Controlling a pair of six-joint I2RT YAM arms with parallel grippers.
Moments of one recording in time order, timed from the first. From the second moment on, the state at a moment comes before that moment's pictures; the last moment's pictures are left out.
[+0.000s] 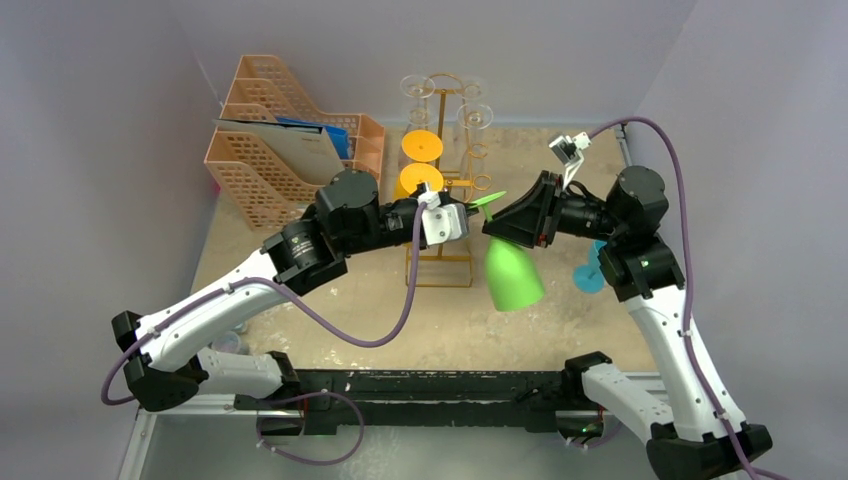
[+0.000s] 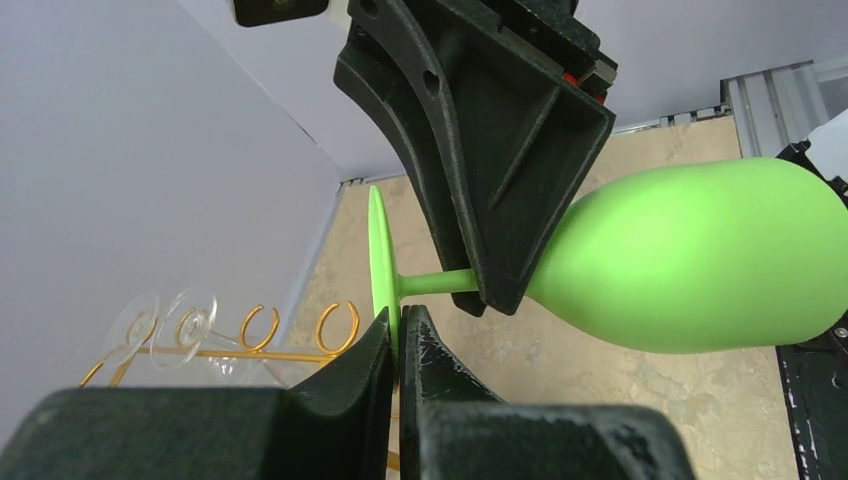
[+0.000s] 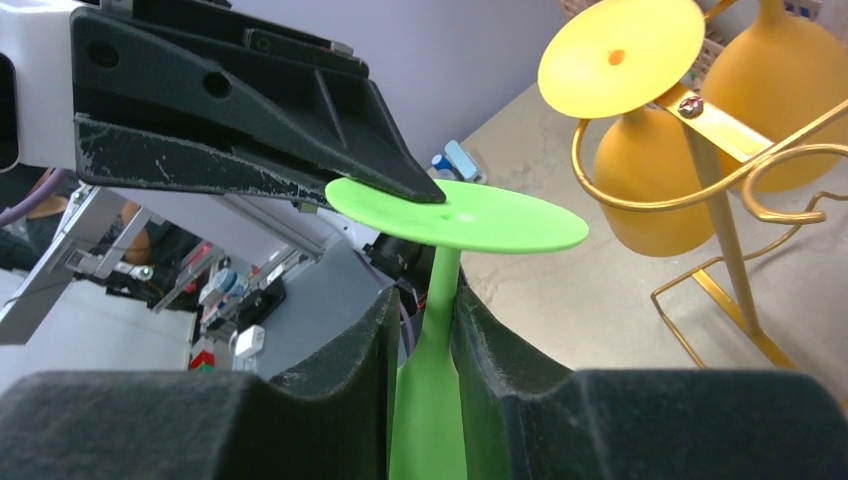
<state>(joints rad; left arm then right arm) -1.01 1.24 1.41 -0.22 0.25 0.52 0.26 0.91 1.11 -0.23 -1.04 0.63</state>
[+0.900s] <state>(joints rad) -1.02 1.19 1.36 -0.22 0.25 0.45 0.26 0.88 1.11 -0.29 -0.94 0.53</state>
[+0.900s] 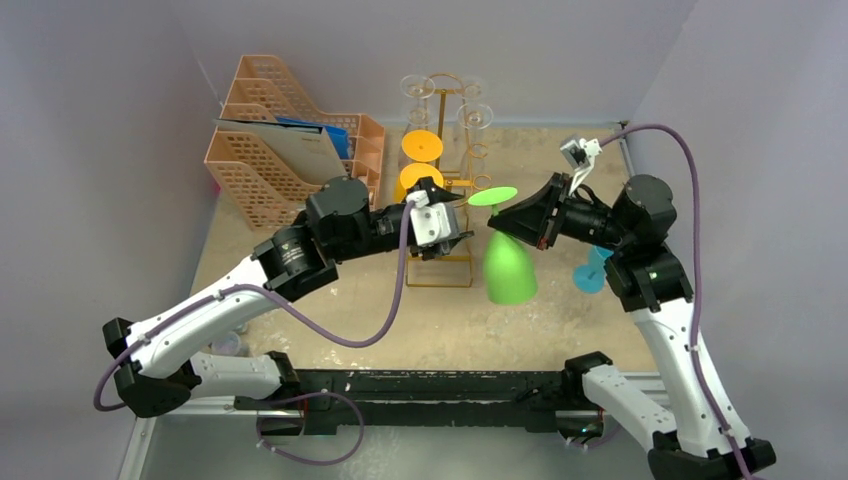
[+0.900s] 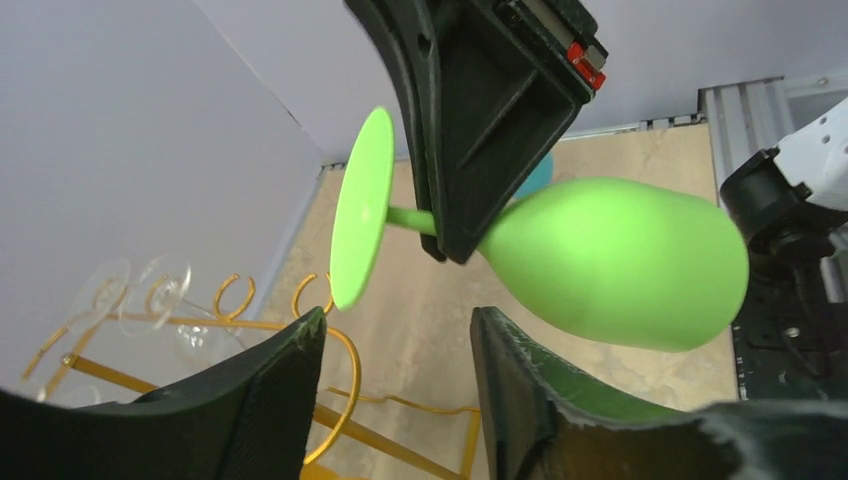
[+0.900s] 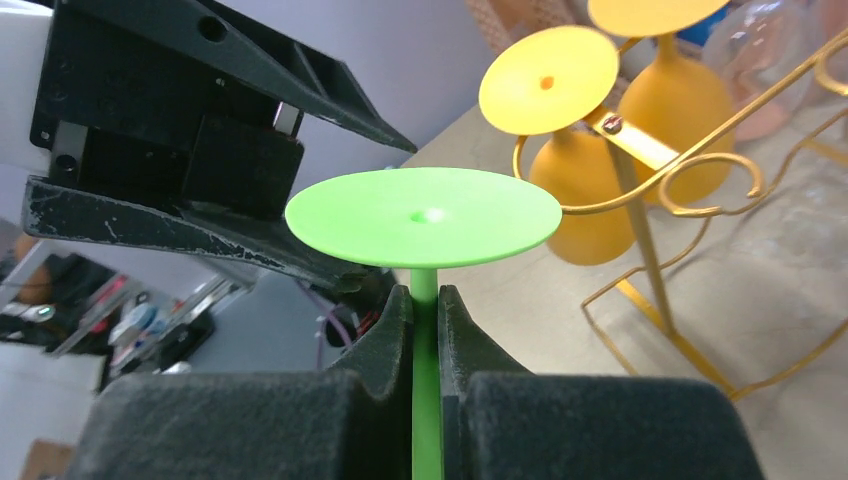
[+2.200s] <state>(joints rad) -1.02 0.67 1.07 -0.81 -0.38 -0.54 0.26 1.02 0.96 0.05 -0.36 0.16</state>
